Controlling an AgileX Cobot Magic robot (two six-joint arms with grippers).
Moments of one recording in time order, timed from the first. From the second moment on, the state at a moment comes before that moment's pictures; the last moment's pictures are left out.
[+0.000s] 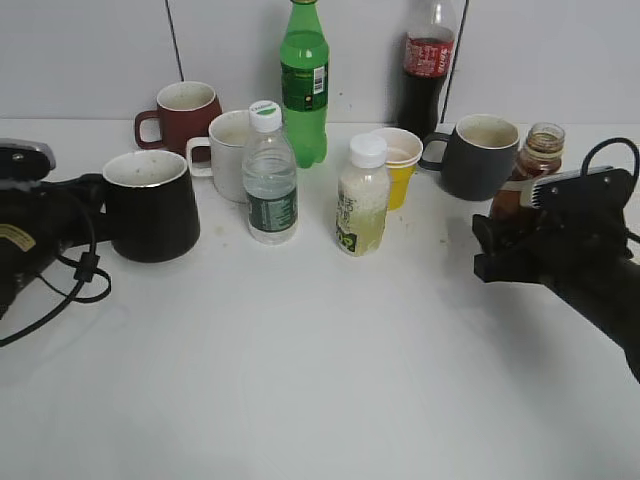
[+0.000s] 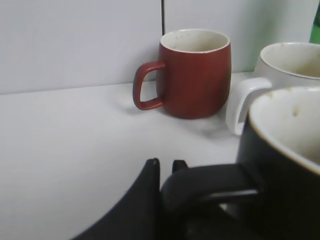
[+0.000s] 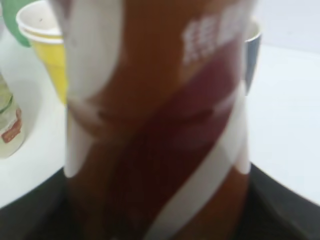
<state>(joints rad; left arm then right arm) -0.21 2.01 -0.55 -0.04 -1.16 -0.01 0.27 1.98 -0.43 0.07 -1.17 -0.10</state>
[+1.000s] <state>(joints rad) -0.20 2.22 -0.72 -0.07 -1.20 -0.01 0.27 2.00 -0.49 0.03 -1.17 -0.09</state>
